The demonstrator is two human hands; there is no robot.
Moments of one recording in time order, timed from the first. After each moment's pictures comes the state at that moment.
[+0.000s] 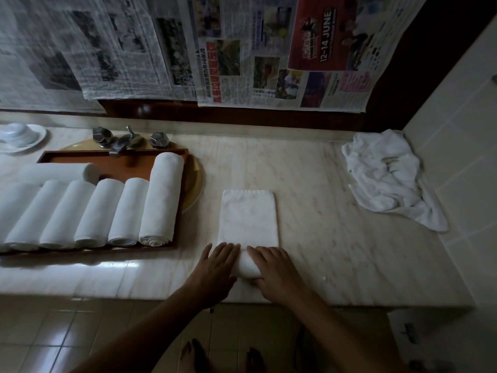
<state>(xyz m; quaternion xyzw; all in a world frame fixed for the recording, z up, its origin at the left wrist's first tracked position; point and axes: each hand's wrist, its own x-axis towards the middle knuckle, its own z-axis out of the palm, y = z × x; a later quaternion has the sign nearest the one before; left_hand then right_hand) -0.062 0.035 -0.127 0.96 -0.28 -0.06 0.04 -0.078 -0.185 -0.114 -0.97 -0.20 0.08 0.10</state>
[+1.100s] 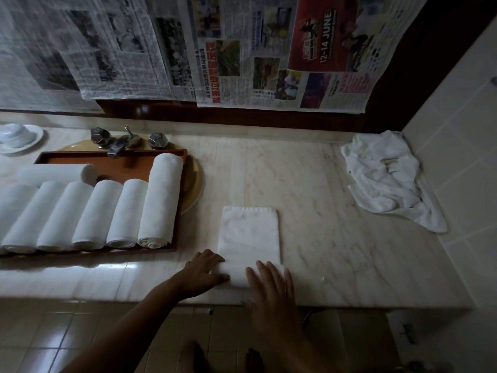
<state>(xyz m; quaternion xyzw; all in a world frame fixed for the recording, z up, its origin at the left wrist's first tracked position) -0.042 0.066 -0.095 0.91 -0.13 -0.32 0.25 -0.148 -0.155 -0.133 -0.98 -0.11 -0.10 0.12</state>
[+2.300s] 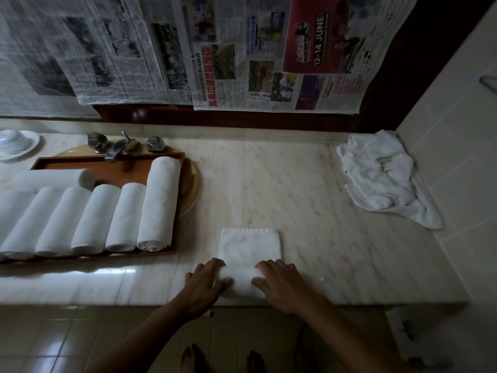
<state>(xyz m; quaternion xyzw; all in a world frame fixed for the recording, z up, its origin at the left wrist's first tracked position) -0.080 0.058 -0.100 0.90 -0.12 -0.24 0.34 -0.091 -0.187 -0.085 -0.96 -0.11 0.23 0.14</state>
